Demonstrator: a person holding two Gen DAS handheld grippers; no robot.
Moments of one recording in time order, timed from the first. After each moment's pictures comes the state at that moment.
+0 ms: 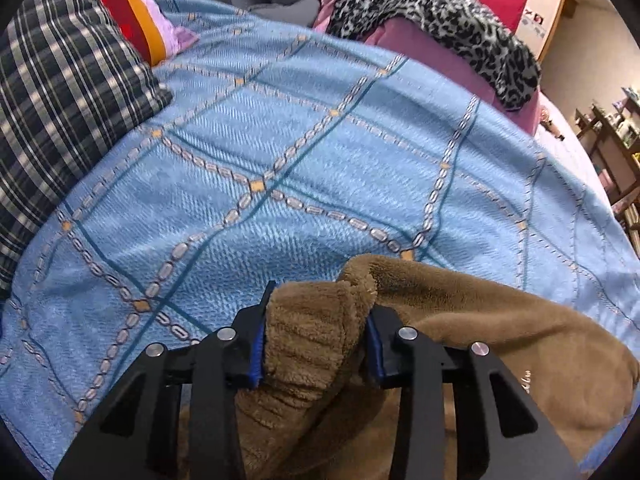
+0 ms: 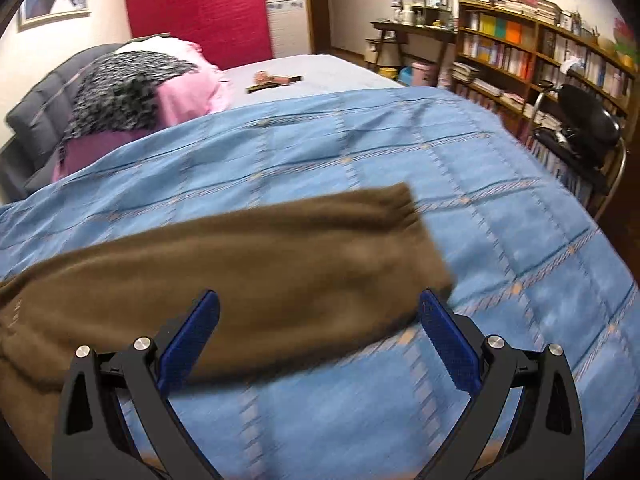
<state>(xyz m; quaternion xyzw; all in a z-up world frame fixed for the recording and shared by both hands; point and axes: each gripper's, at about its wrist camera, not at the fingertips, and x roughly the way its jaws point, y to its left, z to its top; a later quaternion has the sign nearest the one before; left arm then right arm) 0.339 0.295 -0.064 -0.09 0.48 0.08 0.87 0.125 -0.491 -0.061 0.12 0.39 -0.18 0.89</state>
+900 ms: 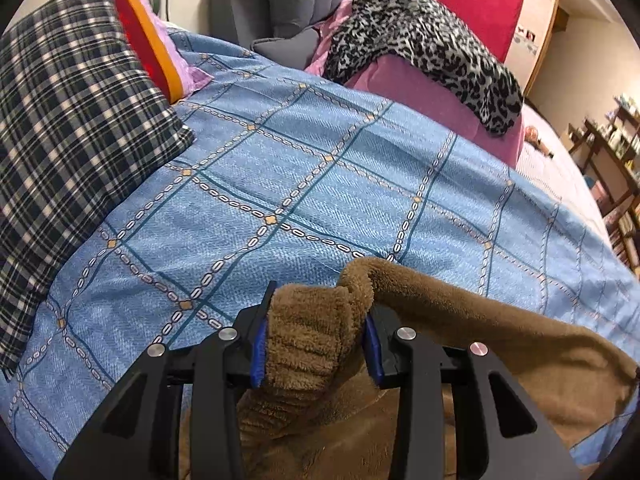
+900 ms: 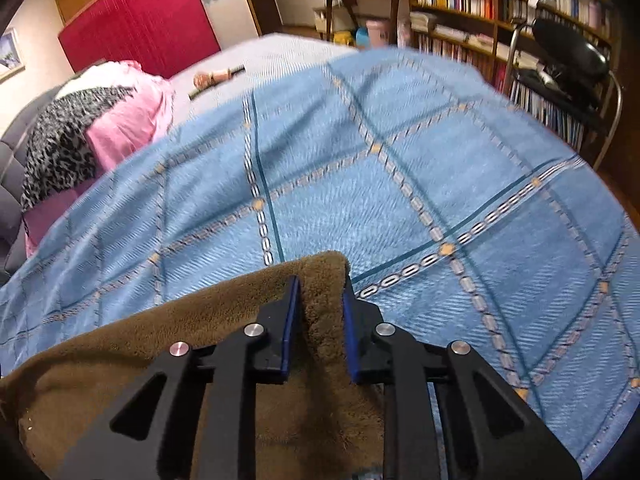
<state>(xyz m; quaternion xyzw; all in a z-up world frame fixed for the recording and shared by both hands) 0.311 0.292 -0.006 -0.09 0.44 0.08 0.89 0.189 -0.593 -0.075 0.22 0.39 -0.21 0.87</state>
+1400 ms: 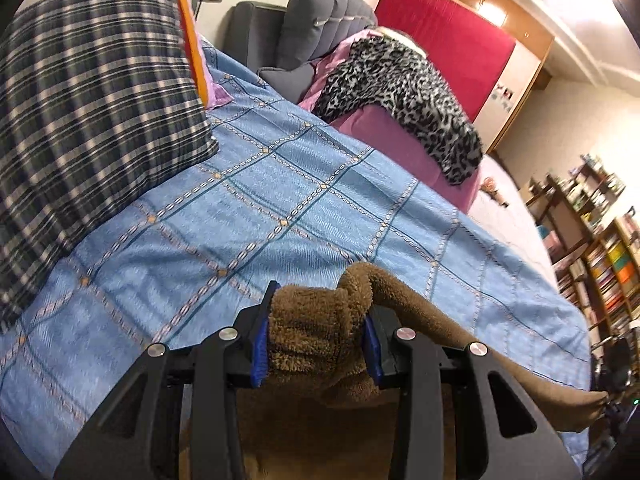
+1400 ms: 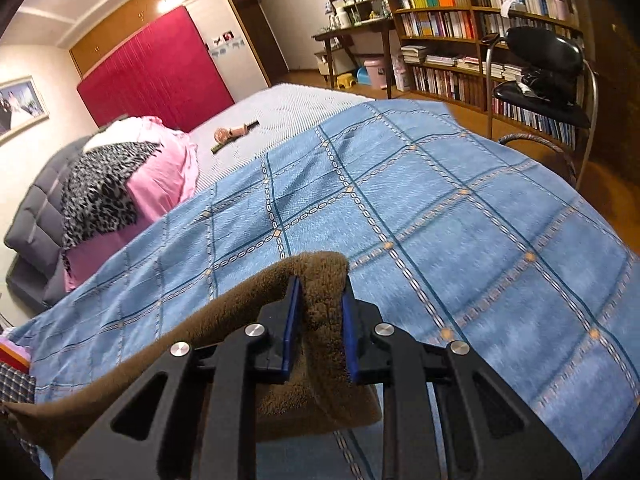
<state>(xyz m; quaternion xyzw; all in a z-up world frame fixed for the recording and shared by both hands) 0.198 0.333 0.045 -0.19 0.37 0.03 0.91 0.046 -0.581 -0.004 0.26 0.31 -0.20 0.89</state>
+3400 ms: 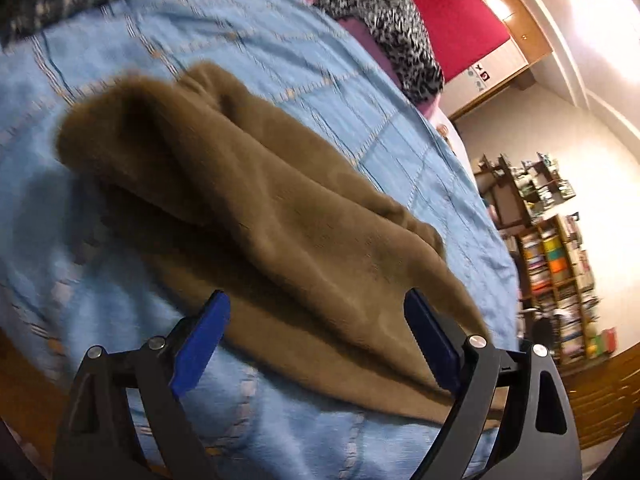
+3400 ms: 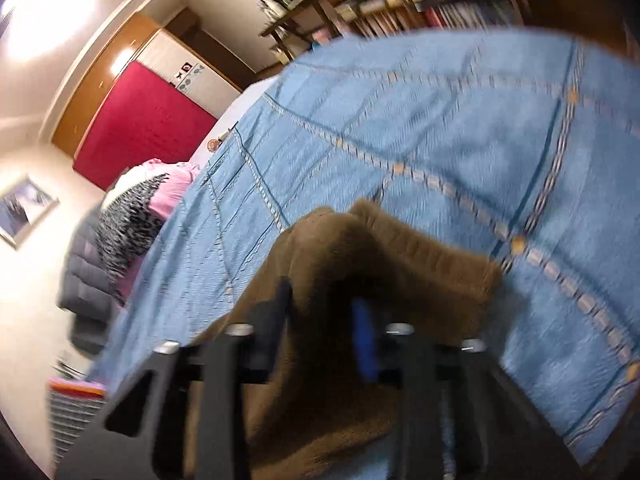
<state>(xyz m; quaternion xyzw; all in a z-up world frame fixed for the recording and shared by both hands) 0.007 0.273 -0.056 -0.33 0.46 -0.08 0.82 -0.175 -0.513 -0.064 0.42 0.27 -0.20 0.84</state>
